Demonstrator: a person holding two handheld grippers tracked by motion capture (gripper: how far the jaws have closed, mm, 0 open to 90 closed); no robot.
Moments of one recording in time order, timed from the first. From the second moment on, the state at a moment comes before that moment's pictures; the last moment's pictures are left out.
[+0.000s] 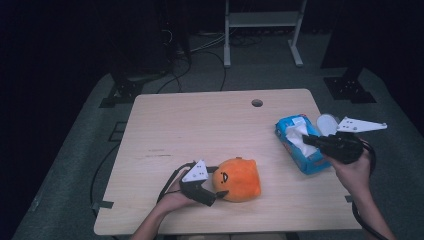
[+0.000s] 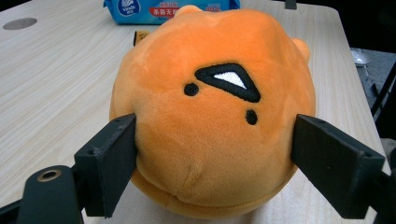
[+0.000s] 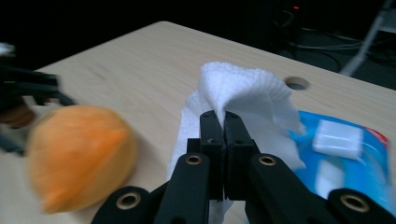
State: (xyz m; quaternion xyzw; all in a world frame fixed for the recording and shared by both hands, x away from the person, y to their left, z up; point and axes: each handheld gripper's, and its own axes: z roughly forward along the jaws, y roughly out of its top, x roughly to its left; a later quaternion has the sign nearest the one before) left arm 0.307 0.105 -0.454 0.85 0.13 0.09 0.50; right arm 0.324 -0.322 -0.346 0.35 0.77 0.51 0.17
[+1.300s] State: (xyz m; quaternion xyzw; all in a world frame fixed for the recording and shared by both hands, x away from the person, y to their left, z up) left arm 0.307 0.103 -0.454 0.86 0.13 0.10 0.49; right arm 0.291 -0.160 -0.392 0.19 0.87 0.44 0.11
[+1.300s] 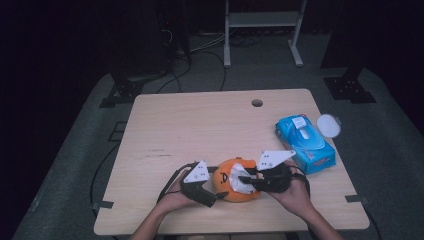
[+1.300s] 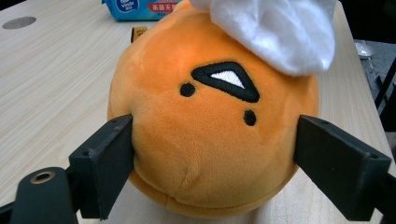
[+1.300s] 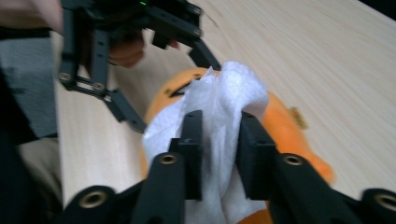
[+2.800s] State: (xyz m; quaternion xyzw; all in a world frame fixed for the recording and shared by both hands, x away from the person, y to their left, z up) left arm 0.334 0.092 -0.440 0.84 0.16 0.07 0.51; right arm 0.305 -0.179 -0.410 0.20 0.85 0.47 0.14
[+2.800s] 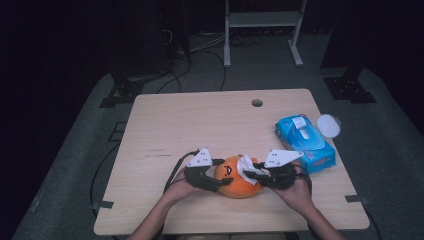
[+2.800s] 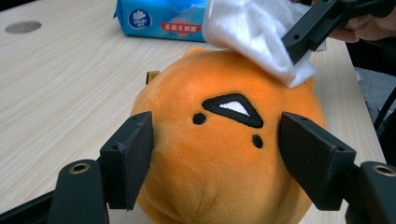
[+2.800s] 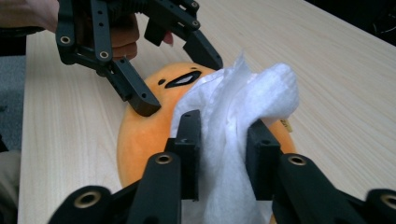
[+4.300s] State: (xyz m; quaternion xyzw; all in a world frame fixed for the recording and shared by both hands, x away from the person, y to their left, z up) left arm 0.340 0.088 -0.443 0.83 0.19 0.06 0.51; right arm 0.299 -0.181 -0.408 0.20 0.85 0.47 0.12
